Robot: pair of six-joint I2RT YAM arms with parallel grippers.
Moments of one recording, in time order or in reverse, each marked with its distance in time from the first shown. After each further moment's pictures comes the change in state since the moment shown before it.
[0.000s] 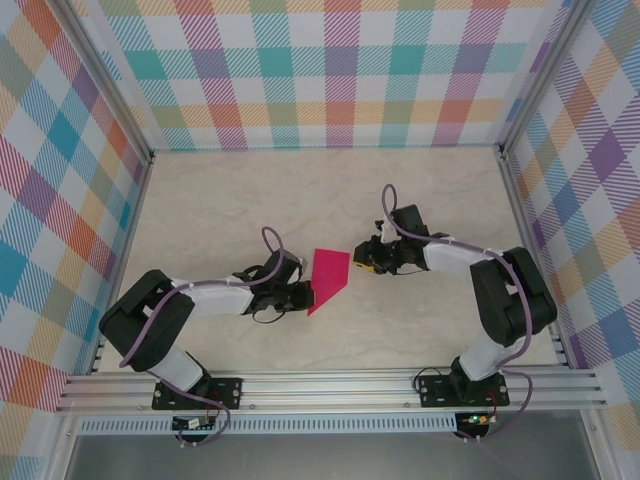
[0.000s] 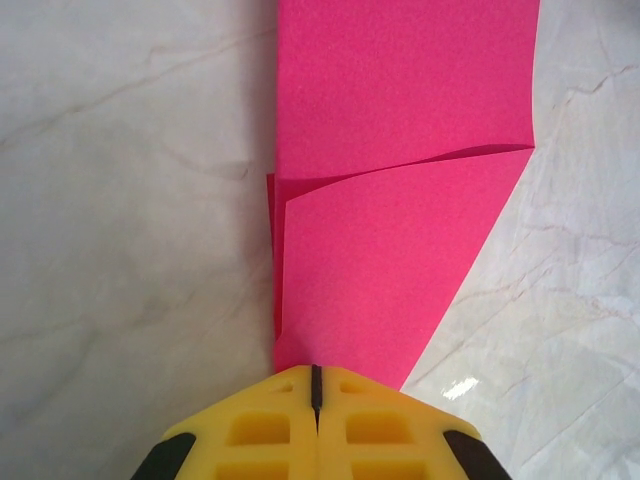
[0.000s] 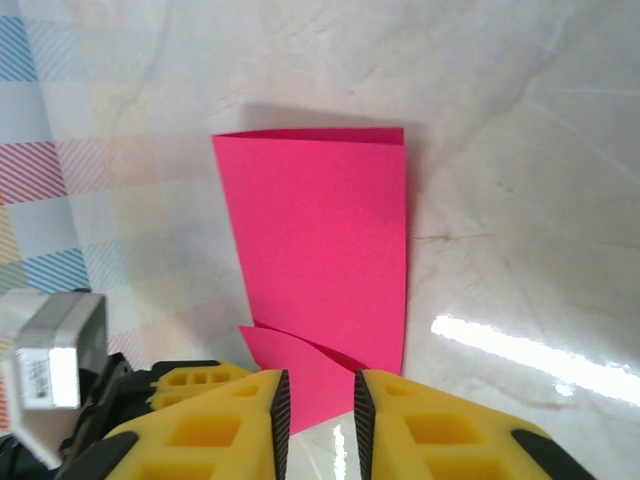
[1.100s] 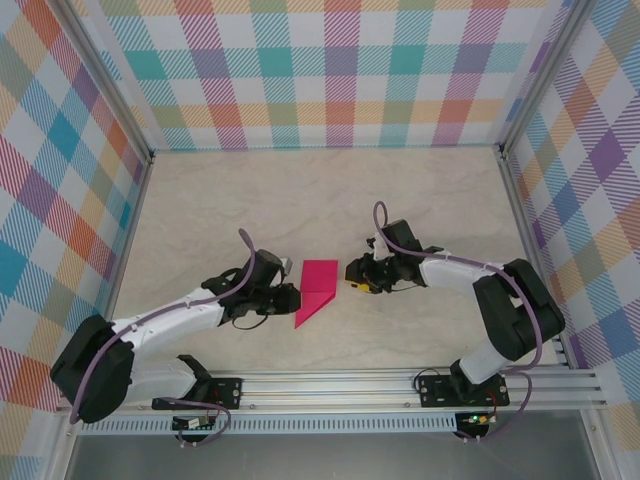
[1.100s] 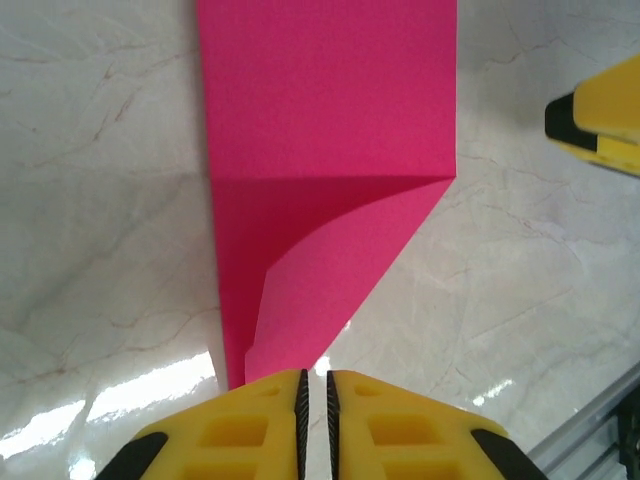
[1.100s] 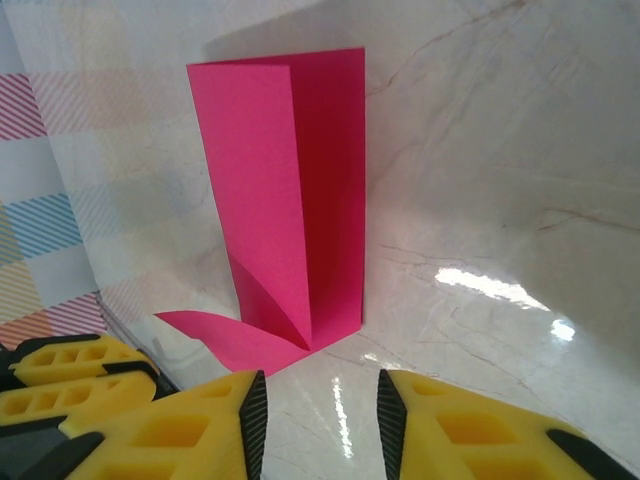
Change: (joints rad) left arm 0.000 -0.311 0.003 -0.288 -0.050 0.031; right arm 0.120 -0.054 -0.093 0.005 -0.006 0.089
